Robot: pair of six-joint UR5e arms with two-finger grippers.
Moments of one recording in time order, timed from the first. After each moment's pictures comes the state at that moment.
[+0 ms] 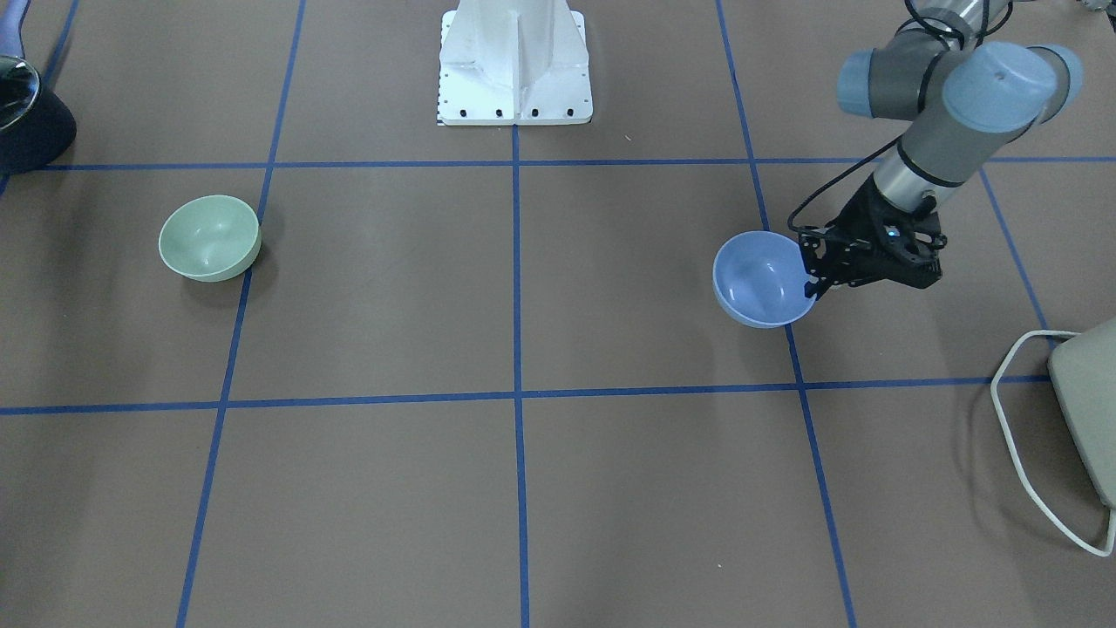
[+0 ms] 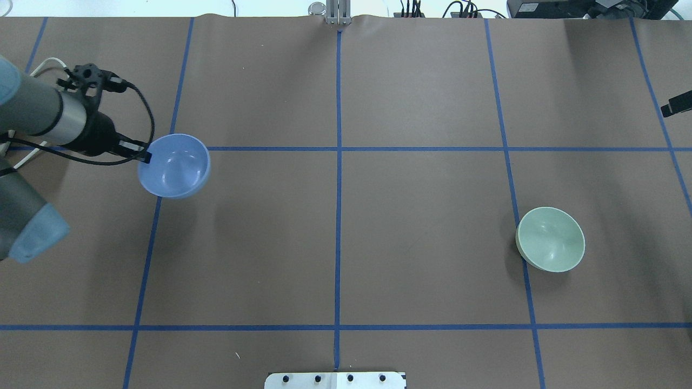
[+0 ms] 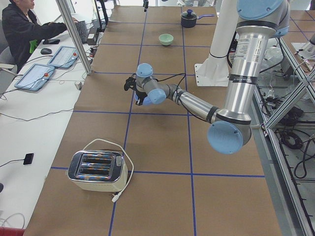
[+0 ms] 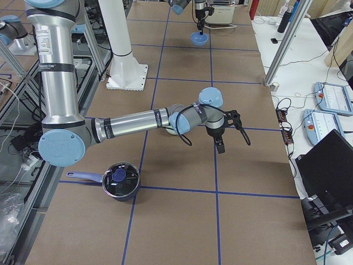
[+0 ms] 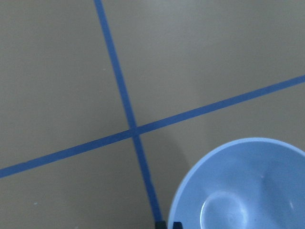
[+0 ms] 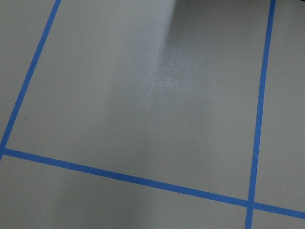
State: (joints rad) left arm -0.85 -1.84 -1.81 -1.93 -2.09 -0.77; right arm 1.33 -1.52 1.73 -1.26 2.20 0.31
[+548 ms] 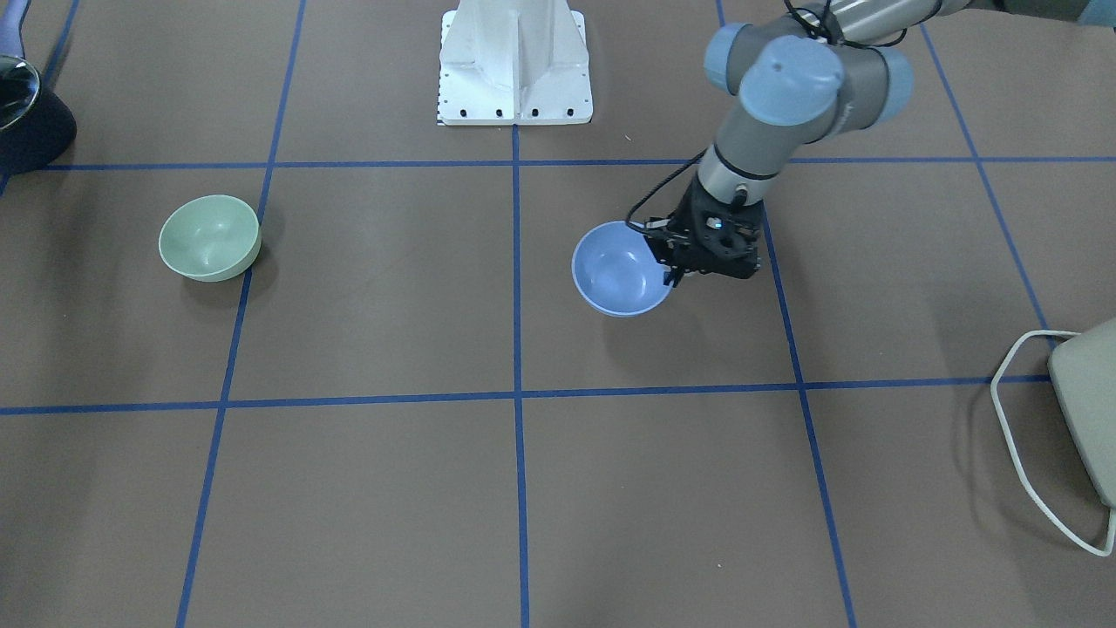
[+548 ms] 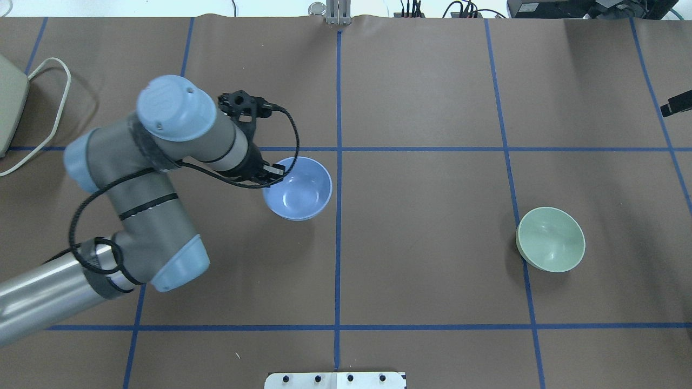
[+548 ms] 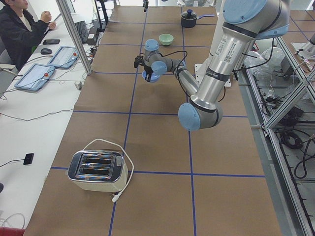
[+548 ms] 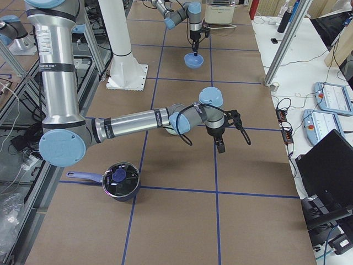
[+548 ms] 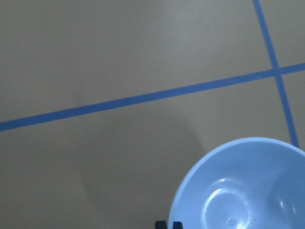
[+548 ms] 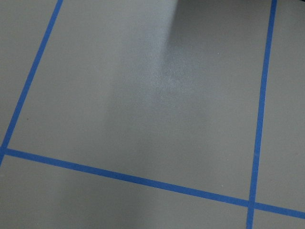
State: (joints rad) left arm -0.61 -2.19 -1.68 -1.75 -1.95 -0.99; right arm 1.33 -1.52 1.73 -1.26 2.20 0.32
